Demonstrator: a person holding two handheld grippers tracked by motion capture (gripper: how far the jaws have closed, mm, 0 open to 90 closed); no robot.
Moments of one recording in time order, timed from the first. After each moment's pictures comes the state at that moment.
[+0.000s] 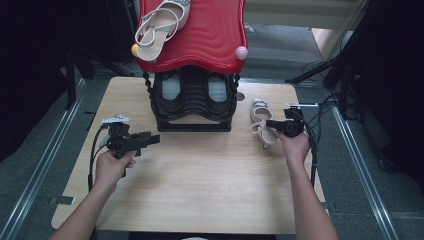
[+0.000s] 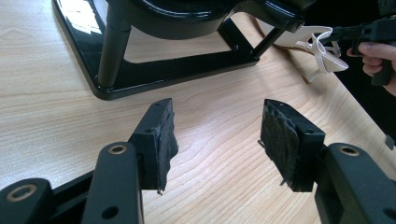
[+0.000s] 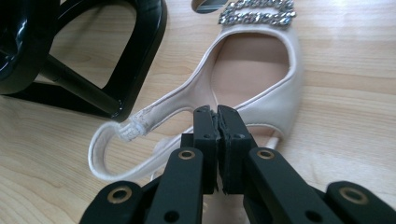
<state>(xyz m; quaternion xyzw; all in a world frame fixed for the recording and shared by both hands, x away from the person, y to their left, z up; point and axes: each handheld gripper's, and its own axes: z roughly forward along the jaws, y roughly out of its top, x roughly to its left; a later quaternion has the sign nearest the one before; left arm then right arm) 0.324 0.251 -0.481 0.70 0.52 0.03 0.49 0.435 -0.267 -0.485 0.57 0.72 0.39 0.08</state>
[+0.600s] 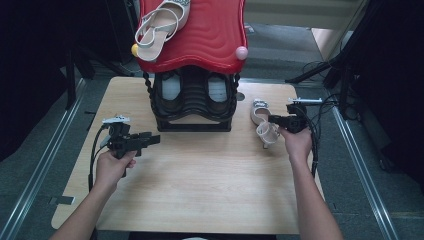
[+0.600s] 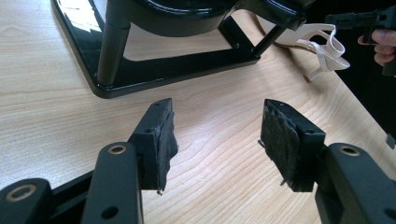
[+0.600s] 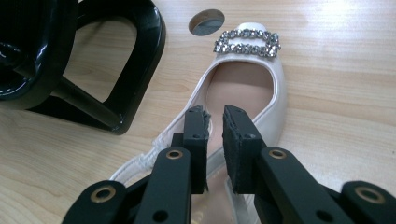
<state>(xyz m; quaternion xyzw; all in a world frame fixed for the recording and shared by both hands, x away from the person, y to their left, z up) 0.325 0.250 -0.482 0.70 0.52 0.03 0.49 0.436 -0.268 -0.465 0.56 0.72 0.39 0.10</state>
